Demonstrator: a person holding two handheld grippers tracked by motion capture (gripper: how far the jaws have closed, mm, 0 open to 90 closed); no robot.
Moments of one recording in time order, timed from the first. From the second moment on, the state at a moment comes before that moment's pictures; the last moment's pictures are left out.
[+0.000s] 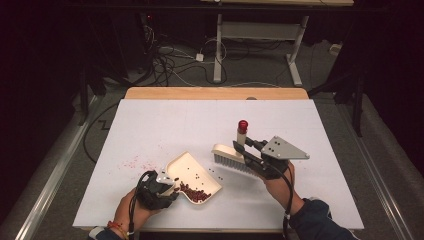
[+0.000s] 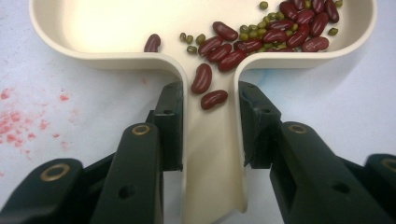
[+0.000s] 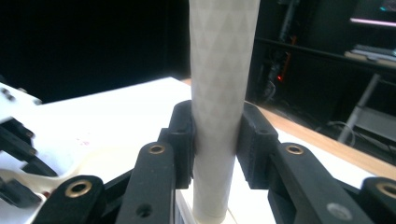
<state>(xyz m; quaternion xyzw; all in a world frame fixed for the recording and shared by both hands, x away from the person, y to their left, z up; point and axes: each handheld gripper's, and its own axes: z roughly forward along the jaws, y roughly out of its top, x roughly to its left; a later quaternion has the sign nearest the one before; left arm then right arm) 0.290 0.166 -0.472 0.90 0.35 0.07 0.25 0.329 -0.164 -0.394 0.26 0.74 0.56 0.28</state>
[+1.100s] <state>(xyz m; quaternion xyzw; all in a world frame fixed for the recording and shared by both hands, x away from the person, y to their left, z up) 0.291 0.158 -0.474 0.90 0.35 0.07 0.25 0.308 -0.154 -0.390 0.23 0.75 0.57 0.26</state>
